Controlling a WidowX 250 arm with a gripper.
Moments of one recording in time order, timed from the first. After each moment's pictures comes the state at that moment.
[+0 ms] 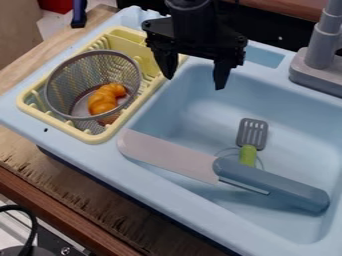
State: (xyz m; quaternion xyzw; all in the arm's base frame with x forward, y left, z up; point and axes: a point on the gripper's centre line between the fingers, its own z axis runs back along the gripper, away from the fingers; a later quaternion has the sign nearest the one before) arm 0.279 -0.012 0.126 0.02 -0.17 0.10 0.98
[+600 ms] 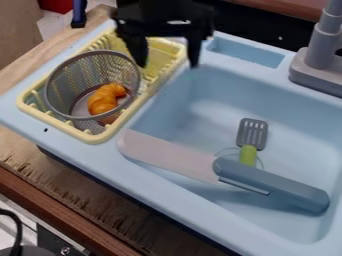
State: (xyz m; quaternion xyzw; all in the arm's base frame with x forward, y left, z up) arm 0.279 0.026 0.139 -0.01 -0.14 0.21 0.97
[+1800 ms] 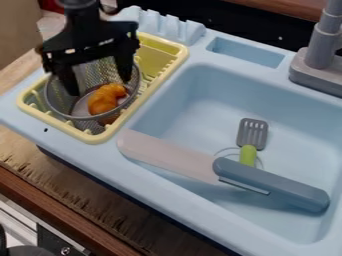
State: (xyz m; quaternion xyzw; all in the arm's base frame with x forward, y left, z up) arm 0.227 0.088 0.114 0.04 -0.09 0.47 0.88
